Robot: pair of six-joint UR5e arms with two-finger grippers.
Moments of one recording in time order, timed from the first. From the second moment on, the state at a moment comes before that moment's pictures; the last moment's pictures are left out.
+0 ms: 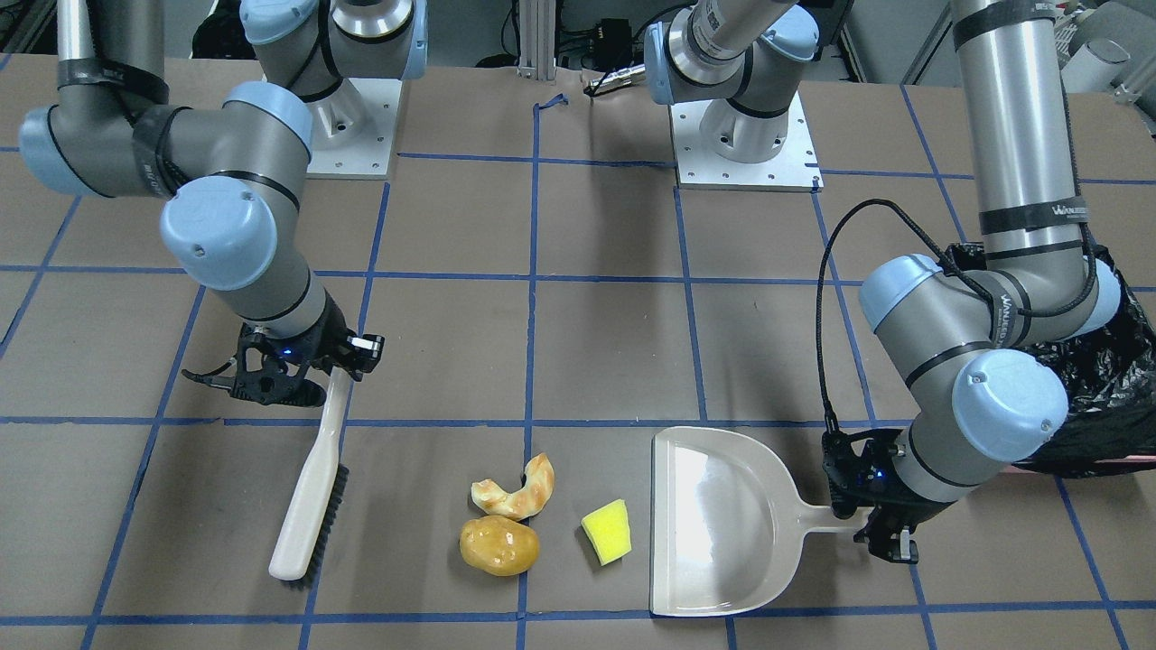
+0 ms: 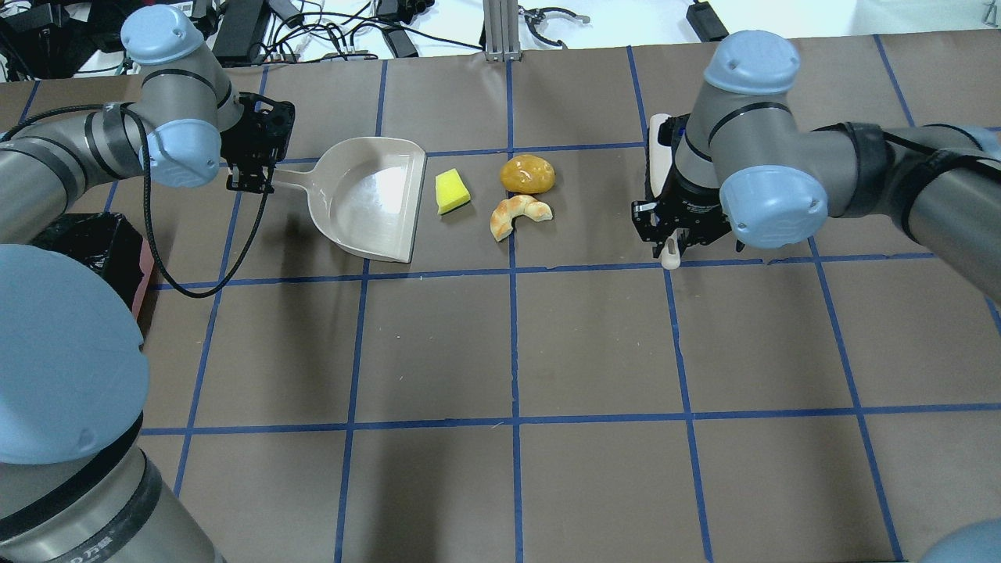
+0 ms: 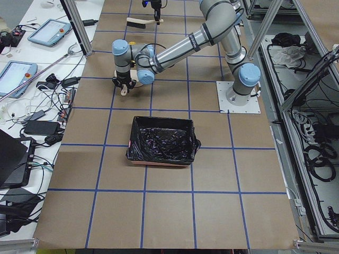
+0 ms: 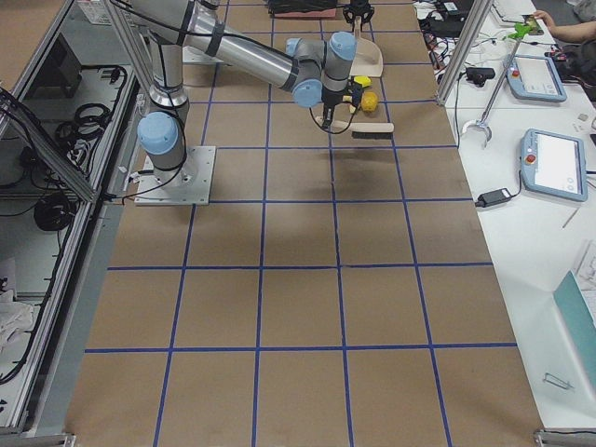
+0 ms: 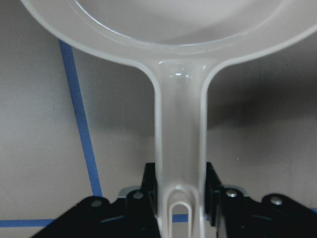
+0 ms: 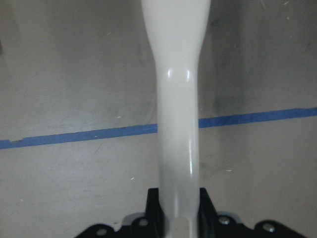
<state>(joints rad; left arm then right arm) -1.37 -2.14 -1.53 -0.95 1.61 1.86 1.61 -1.30 1.83 -2.02 -1.52 0.16</state>
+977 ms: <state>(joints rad) -1.38 -2.14 -1.53 -0.95 1.62 1.86 1.79 -1.26 1.84 -1.99 -1.44 0.34</state>
